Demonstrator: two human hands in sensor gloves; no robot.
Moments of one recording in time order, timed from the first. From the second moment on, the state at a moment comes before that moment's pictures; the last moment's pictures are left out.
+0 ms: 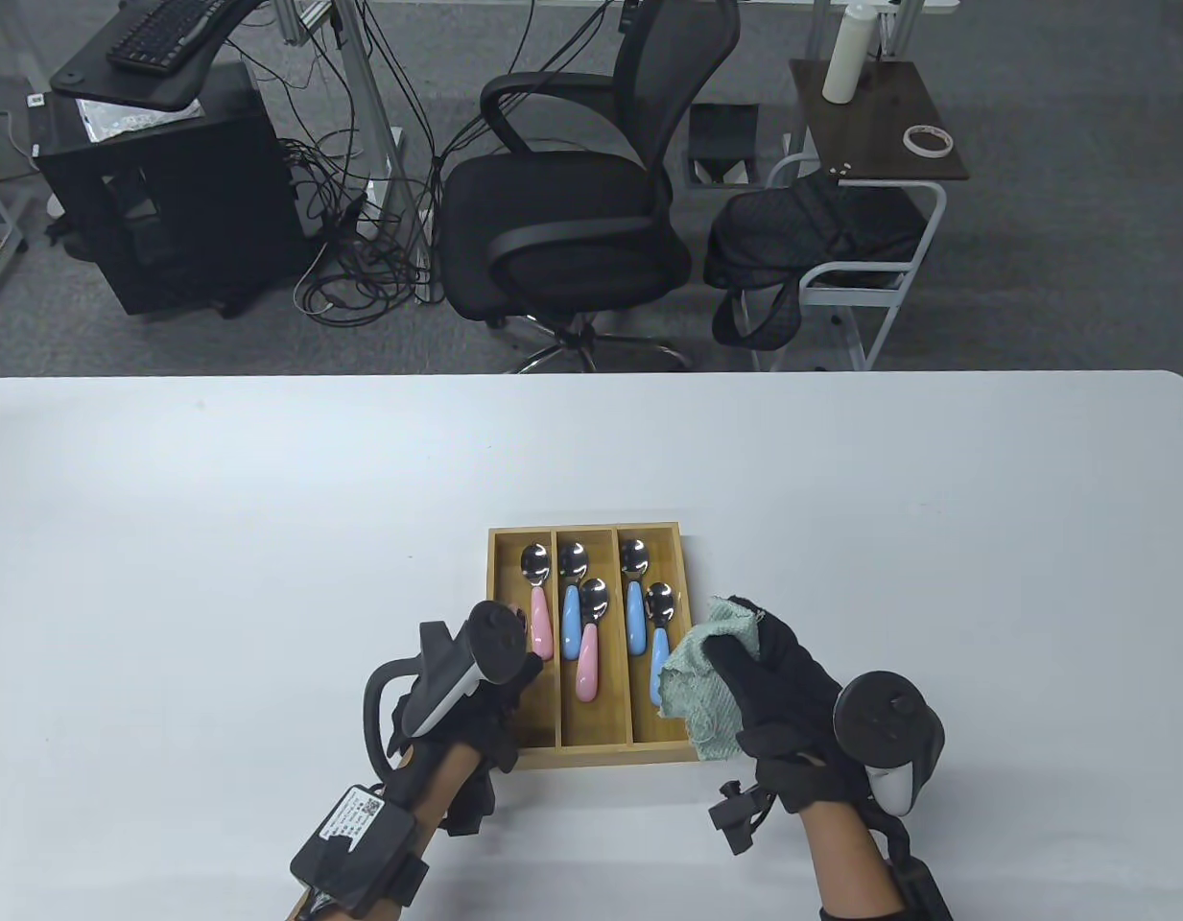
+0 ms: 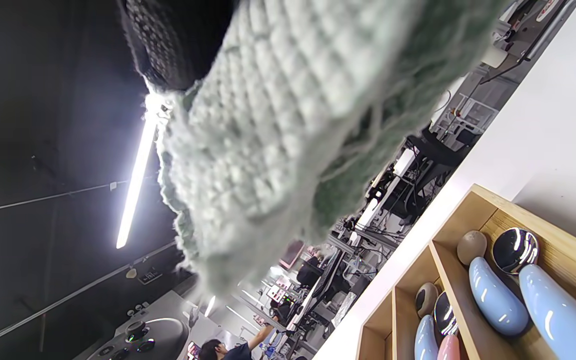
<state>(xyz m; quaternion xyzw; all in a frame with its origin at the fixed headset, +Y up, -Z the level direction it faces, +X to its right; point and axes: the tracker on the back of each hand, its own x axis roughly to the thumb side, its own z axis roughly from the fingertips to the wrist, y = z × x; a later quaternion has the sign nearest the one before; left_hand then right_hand) -0.147 -0.733 -0.317 -0.13 0.03 0.09 0.99 0.168 -0.697 -0.269 0.10 -0.12 0.83 0.54</state>
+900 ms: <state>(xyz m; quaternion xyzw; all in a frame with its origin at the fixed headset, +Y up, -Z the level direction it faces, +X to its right) -0.268 -0.722 -0.289 -0.10 0.05 0.34 0.93 0.225 -0.711 -0.369 -0.20 0.03 0.97 0.16</state>
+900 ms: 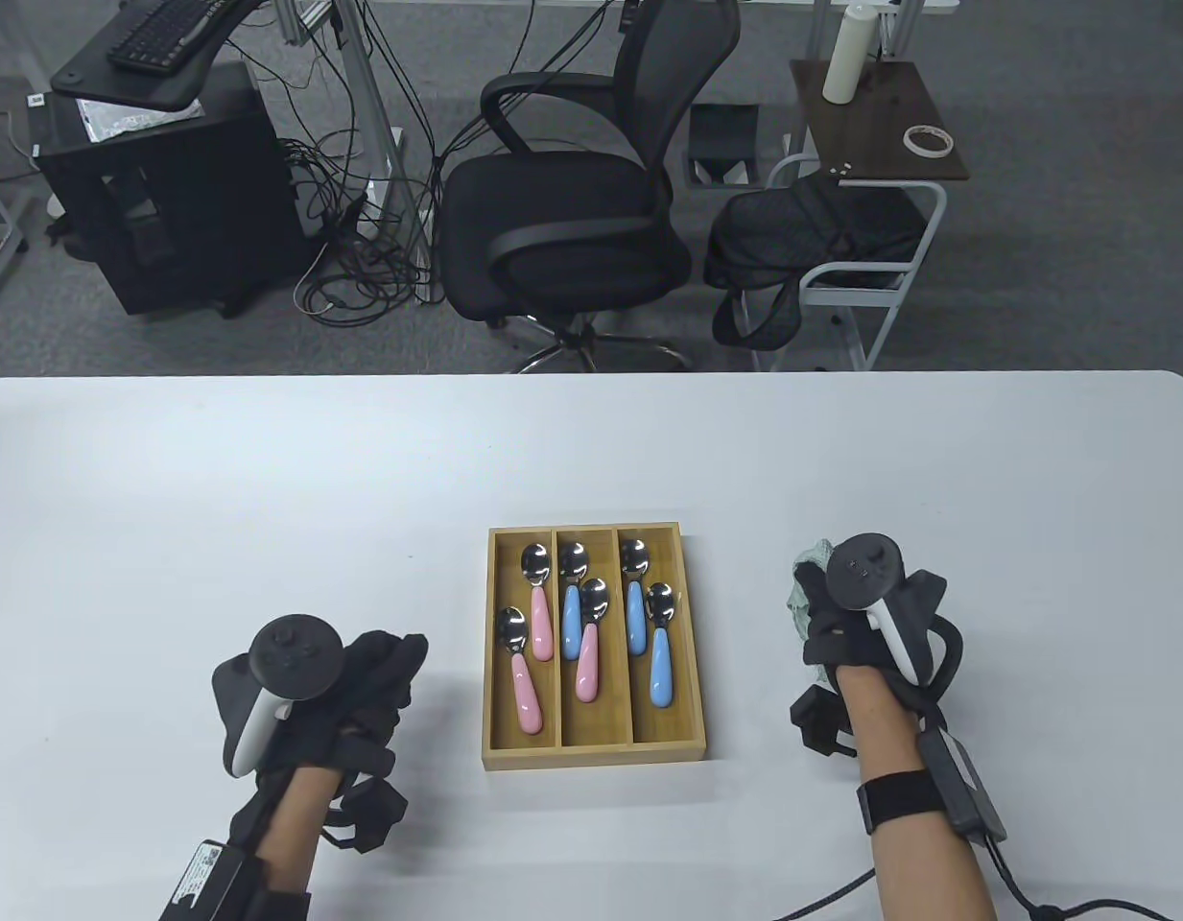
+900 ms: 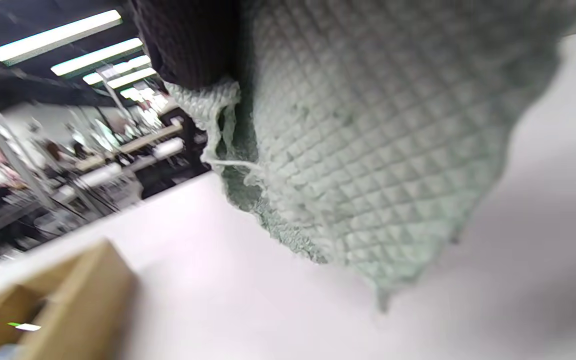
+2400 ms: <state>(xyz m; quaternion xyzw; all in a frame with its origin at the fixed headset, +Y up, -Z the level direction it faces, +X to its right) -0.246 -0.713 -0.263 -0.01 -0.07 0.47 0.88 0.162 -0.722 -0.266 0.14 0.02 0.84 0.52</state>
